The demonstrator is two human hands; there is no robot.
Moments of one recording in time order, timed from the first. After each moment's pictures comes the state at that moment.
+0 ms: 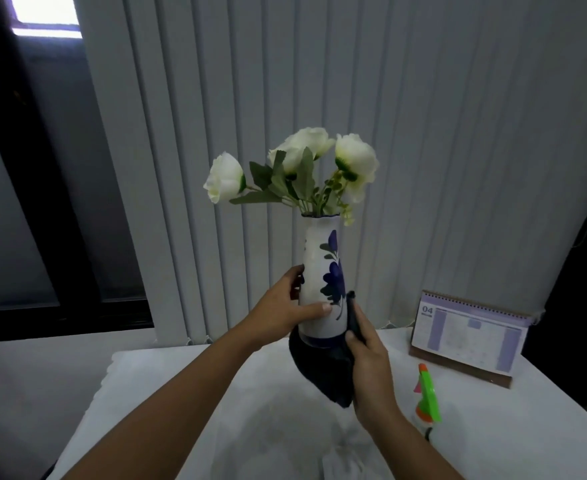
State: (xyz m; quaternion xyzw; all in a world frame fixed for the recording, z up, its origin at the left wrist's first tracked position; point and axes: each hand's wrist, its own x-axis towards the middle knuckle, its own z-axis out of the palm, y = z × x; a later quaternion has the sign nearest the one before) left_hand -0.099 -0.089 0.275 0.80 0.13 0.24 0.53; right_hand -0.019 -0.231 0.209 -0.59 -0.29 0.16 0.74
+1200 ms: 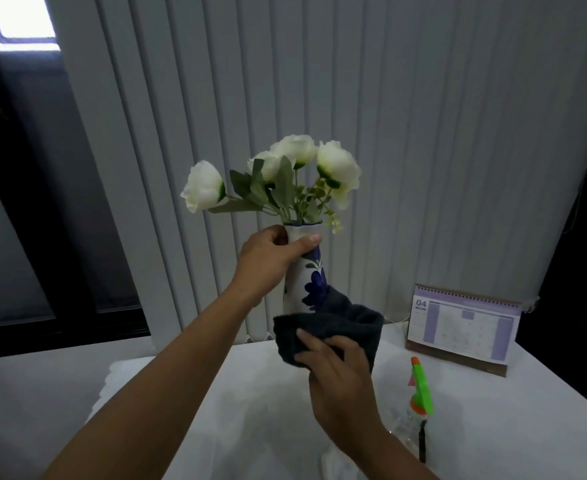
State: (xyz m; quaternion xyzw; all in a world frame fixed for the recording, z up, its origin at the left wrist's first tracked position) left_hand -0.078 -0.093 0.340 0.77 0.21 0.37 0.47; right_hand -0.045 -0.246 0.193 -0.64 -0.53 -0.37 0.41
